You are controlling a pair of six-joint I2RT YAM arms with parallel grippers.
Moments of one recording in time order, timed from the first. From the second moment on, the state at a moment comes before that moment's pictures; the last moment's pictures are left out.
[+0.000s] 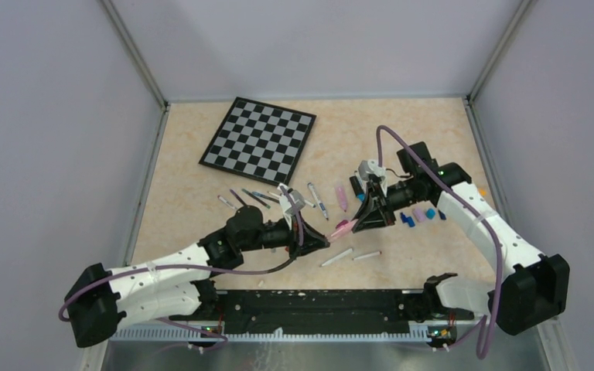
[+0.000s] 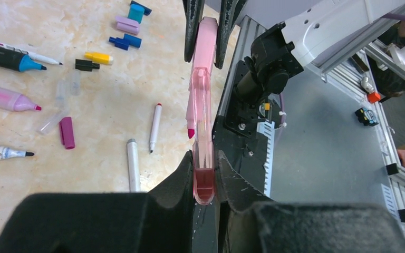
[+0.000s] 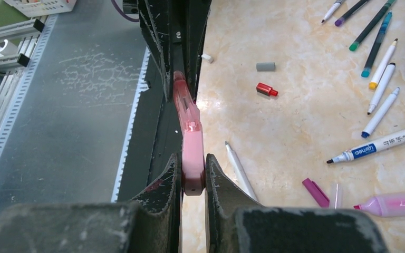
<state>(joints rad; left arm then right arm) -0.99 0.94 0.48 0.34 0.40 -0.42 0.37 1.20 1.04 -0.99 -1.20 -0.82</state>
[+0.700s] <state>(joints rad) -0.99 1.09 0.45 0.54 0.59 -0.62 0.32 1.19 1.03 -0.93 -1.12 -0.79</state>
